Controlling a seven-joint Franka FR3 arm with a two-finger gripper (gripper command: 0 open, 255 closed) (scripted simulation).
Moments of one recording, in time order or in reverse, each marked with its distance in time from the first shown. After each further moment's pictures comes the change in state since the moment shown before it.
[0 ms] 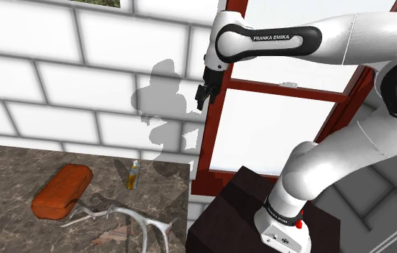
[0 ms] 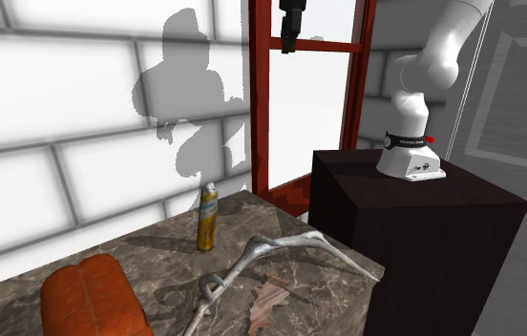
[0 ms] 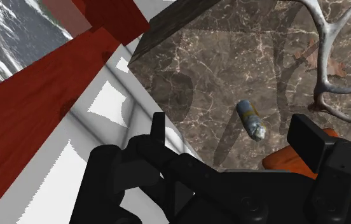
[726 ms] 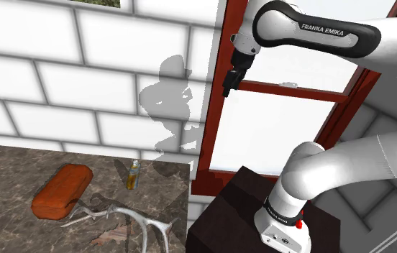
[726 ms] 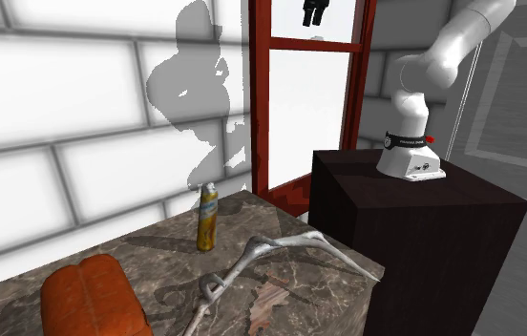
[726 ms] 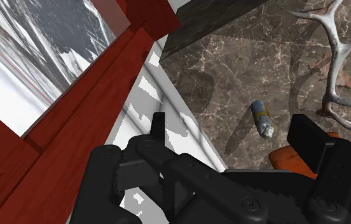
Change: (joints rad) arm -0.029 -0.274 -0.026 -0.016 -0.096 -0.166 -0.099
